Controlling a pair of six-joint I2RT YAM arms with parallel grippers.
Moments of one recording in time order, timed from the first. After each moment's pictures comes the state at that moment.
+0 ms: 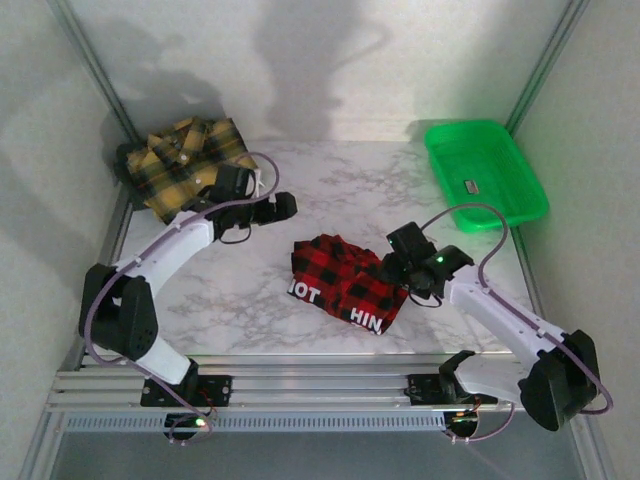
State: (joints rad) left arm -0.33 1.57 1.17 -0.41 0.31 -0.52; right arm 0.60 1.15 0.88 -0.89 0.16 0.91
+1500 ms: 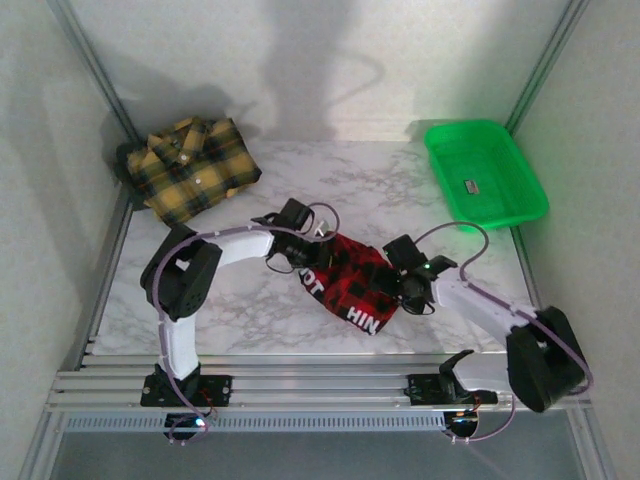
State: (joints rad) left arm -0.55 1.94 1.23 -0.35 0.50 -0.49; right arm 0.57 1.23 0.71 -0.67 -0.01 0.90
